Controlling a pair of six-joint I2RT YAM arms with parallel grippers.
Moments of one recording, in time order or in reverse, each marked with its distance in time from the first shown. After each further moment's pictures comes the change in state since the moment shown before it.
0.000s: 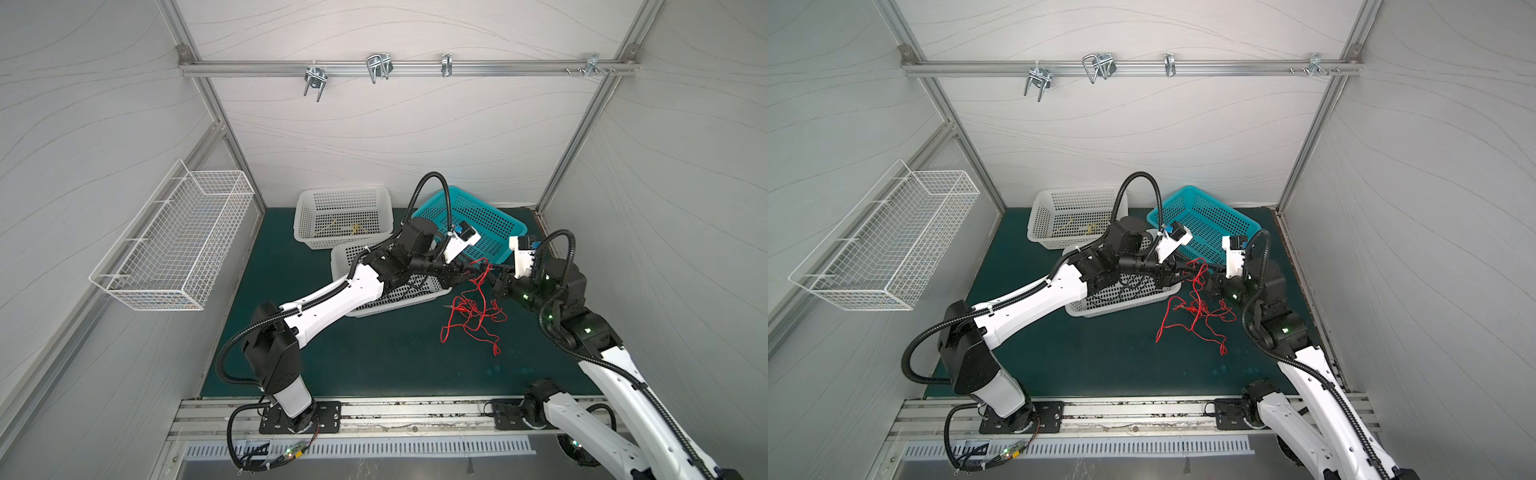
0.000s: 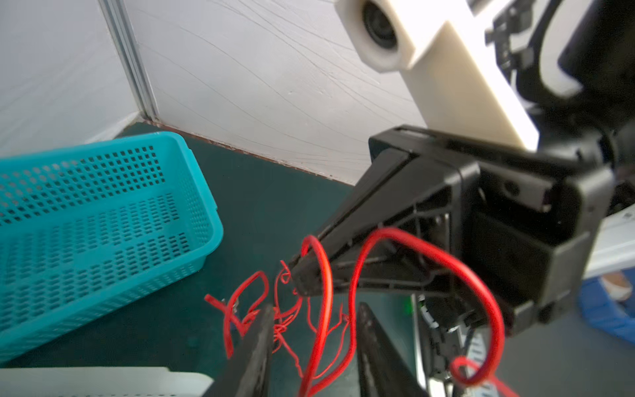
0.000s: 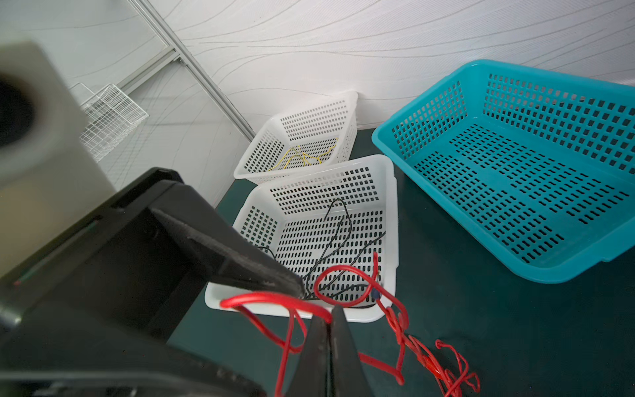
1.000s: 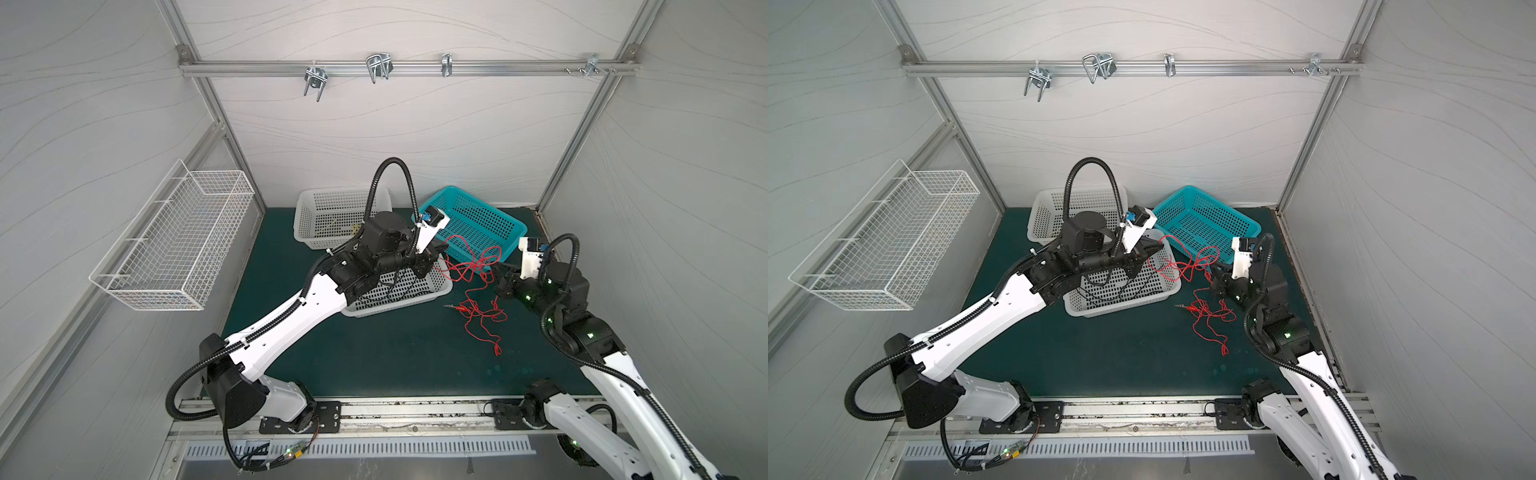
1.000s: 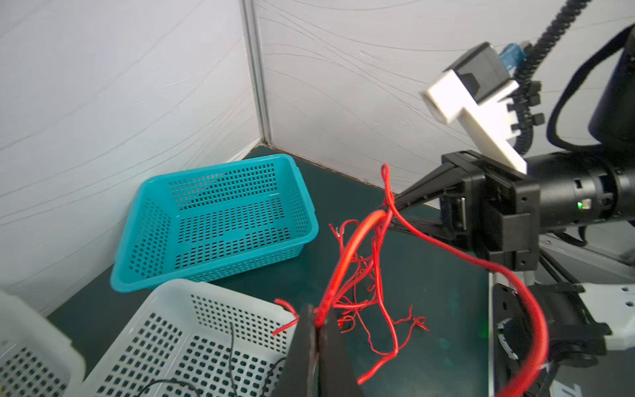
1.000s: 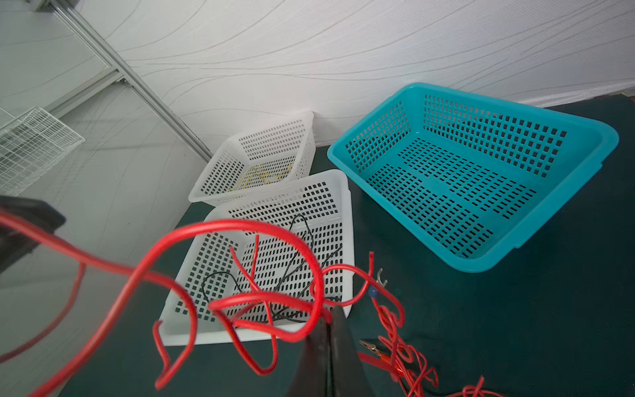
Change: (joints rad) left arm 0.039 -0.251 -0.076 -0.097 -0.277 0.073; right arm 0.000 -0.034 -0.018 -0.010 0.174 0.000
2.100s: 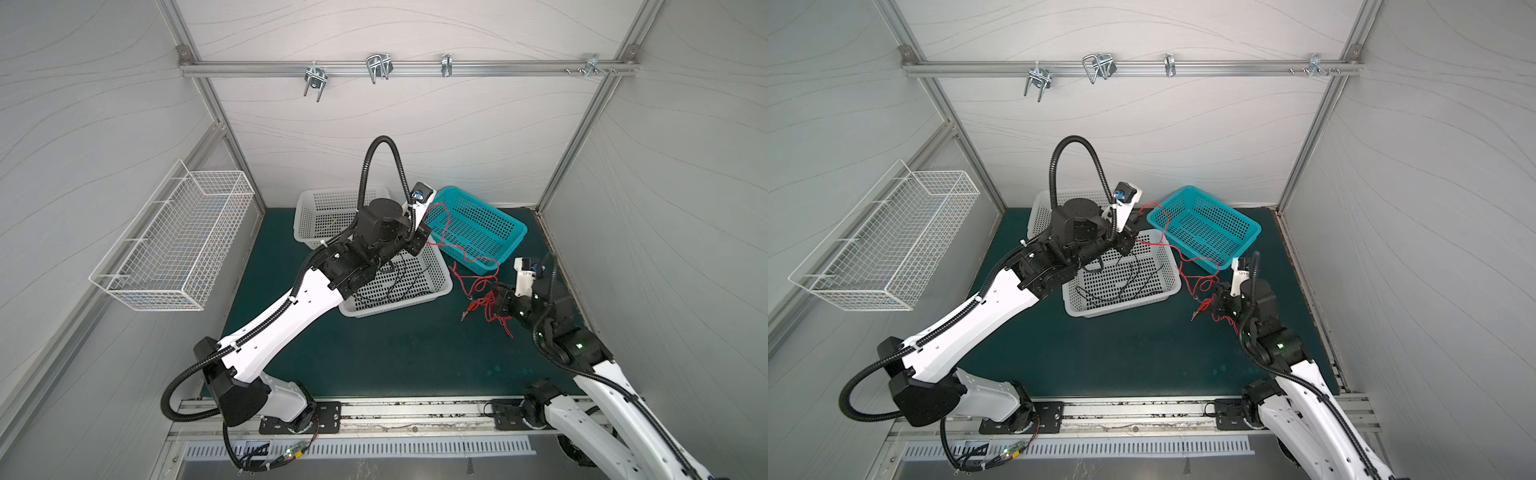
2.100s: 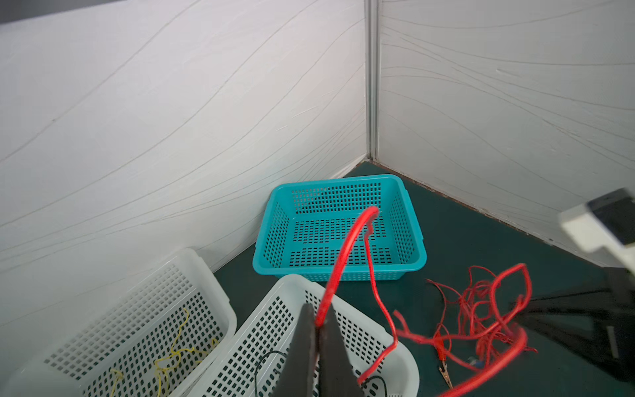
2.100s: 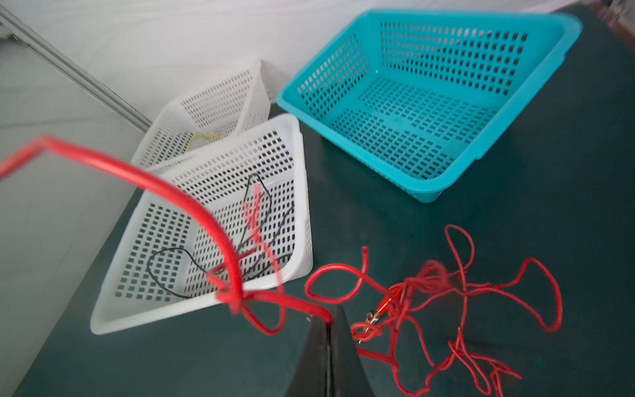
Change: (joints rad) left arm 0.032 -0.018 0.143 -0.082 -0.454 0.048; right arm 0.006 -0.109 -0.150 -0.075 0.114 0.048
